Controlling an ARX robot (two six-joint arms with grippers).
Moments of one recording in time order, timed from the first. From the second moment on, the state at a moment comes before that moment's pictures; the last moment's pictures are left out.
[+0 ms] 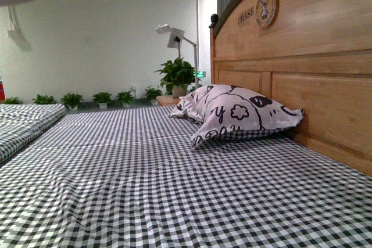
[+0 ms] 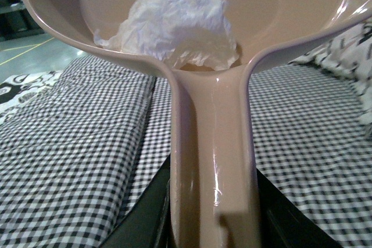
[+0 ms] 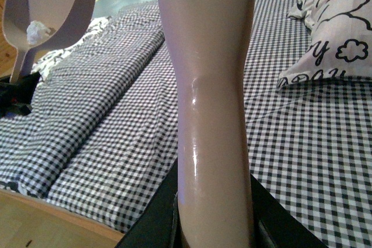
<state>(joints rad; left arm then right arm) 0.00 1.24 1.07 0.22 -0.16 0.16 0.16 1.14 1.45 -0.46 -0.57 0.14</state>
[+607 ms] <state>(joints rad) -0.42 0.78 0.86 0.22 -0.61 0.24 0.30 0.79 1.32 -0.46 -0.25 0.22</state>
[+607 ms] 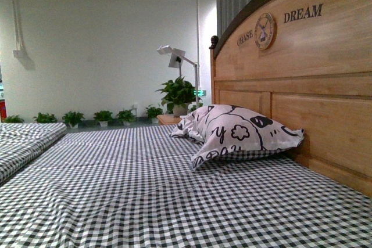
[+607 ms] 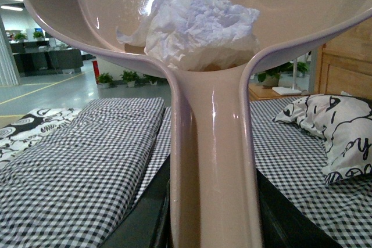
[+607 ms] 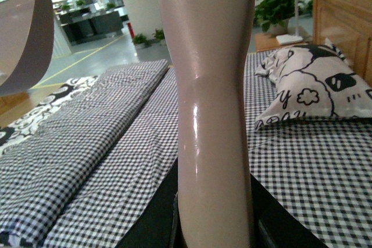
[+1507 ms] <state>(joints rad) -0.46 0.74 0.82 0.25 -0.66 0.24 0.45 0.75 1.25 -0.37 0.22 0.16</state>
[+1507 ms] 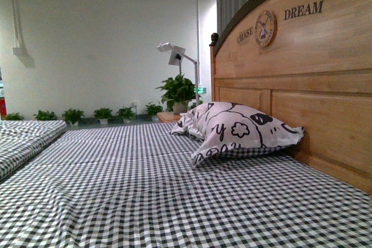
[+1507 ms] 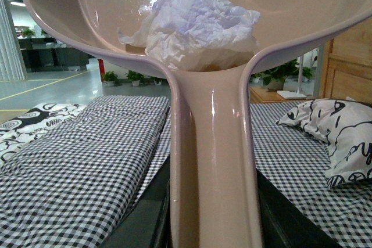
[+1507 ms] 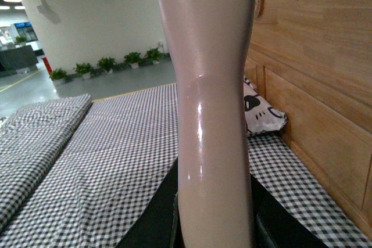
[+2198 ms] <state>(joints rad) -0.46 0.74 0.82 0.25 -0.66 0.24 0.45 0.75 1.25 -0.37 0.22 0.16</state>
